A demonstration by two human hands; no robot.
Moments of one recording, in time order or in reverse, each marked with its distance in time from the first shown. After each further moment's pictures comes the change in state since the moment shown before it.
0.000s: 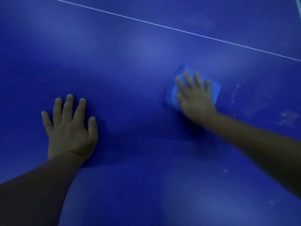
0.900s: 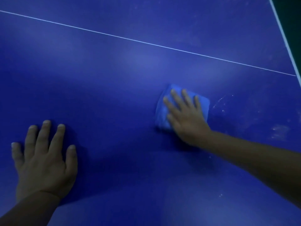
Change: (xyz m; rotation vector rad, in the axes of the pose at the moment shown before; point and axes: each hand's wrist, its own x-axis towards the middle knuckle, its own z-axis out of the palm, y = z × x) left_hand 0.011 -0.036 0.042 0.047 0.077 0.043; right_hand 0.001 0.023 0.015 0.024 -0.006 -0.123
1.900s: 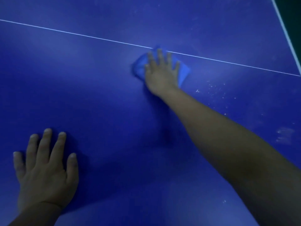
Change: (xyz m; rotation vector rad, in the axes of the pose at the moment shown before) left_hand 0.001 0.003 -0.007 0.010 -0.054 -0.018; right_hand 0.171 -0.035 -0.020 0.120 0.019 0.373
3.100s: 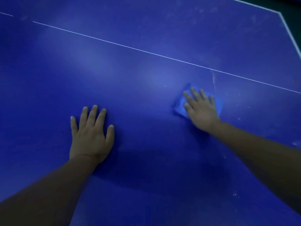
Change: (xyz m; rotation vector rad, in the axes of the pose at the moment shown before) left_hand -0.016 0.027 -0.034 -0.045 0.031 -0.006; right_hand -0.127 0.066 -0.014 -0.164 -0.112 -0.241
